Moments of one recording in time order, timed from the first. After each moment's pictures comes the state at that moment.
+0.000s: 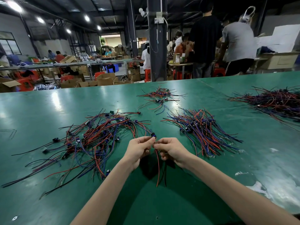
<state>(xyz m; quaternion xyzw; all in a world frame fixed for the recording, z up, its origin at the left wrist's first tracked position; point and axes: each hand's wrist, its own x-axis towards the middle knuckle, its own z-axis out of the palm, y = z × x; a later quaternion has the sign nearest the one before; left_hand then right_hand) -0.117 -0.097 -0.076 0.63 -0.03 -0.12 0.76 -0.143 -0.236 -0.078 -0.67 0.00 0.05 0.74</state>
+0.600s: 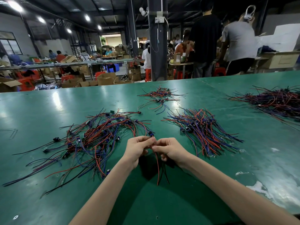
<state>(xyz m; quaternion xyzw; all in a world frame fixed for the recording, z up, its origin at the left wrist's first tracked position) -0.118 -0.094 -0.075 0.67 -0.04 -0.09 0.74 -0.146 -0.234 -0.079 -0.71 -0.04 0.05 0.70</state>
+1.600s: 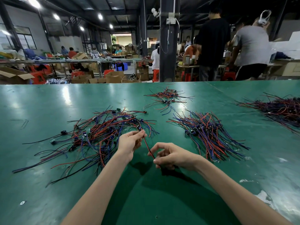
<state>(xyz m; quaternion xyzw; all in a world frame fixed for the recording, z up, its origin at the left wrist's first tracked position) -0.100 -0.067 -0.070 0.59 0.05 -0.03 0.81 -0.164 -0.244 -0.060 -0.76 -0.20 0.21 0.58</state>
